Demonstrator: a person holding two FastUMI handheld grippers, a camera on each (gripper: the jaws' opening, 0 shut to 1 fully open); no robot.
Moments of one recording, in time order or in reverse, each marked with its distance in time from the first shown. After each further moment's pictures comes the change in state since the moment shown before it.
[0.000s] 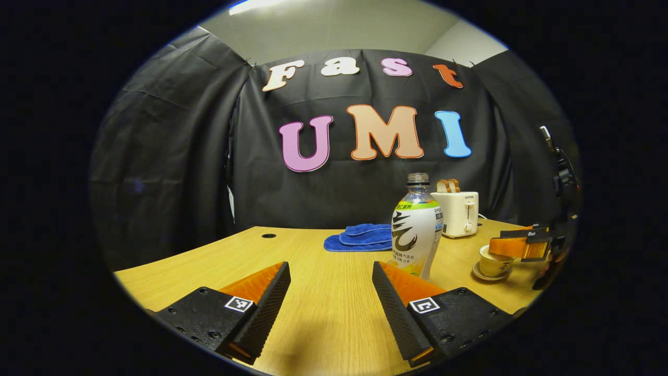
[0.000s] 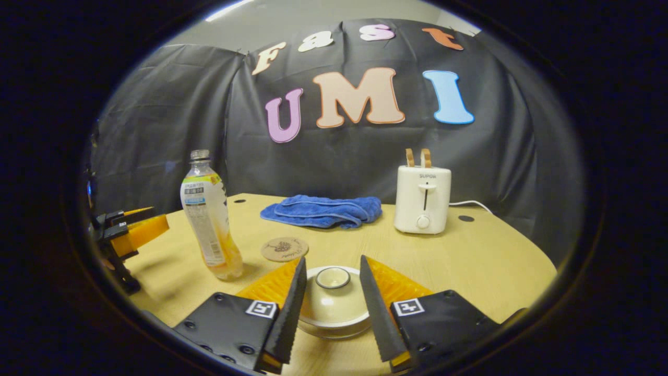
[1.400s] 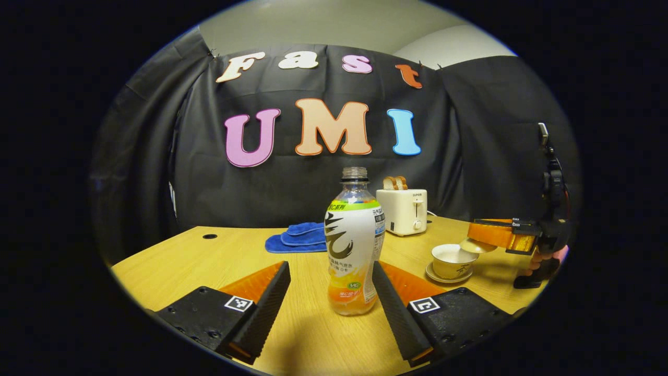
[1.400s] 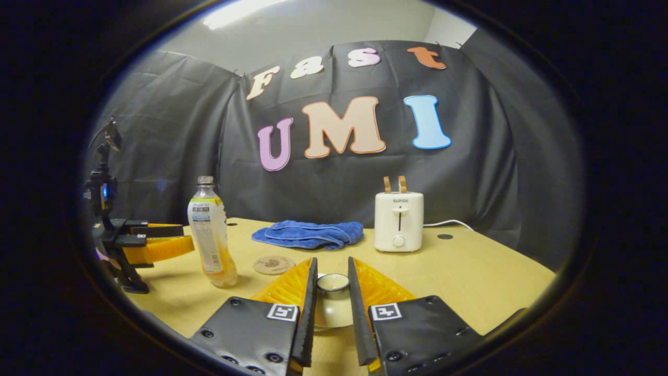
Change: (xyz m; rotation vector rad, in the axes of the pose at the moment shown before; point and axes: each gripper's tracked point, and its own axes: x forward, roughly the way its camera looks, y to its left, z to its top) left arm 0.025 -0.077 -0.005 -0.011 0.027 -0.318; right arm -0.041 -0.032 0.023 0.018 -0.190 -0.069
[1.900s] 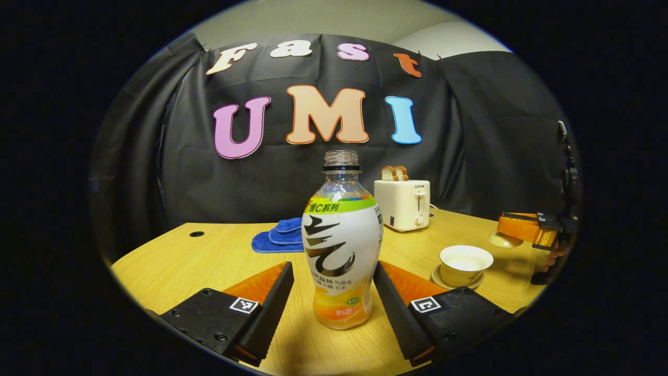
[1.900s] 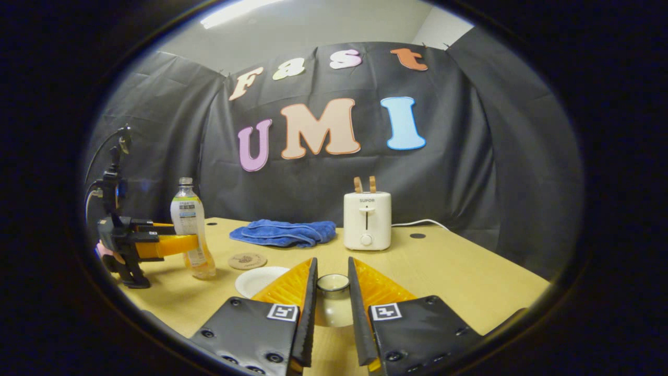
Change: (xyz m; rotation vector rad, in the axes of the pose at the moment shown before) left arm 0.043 -0.006 -0.006 0.010 0.056 -0.004; right arm -0.015 -0.050 0.001 0.000 -0.004 -0.097
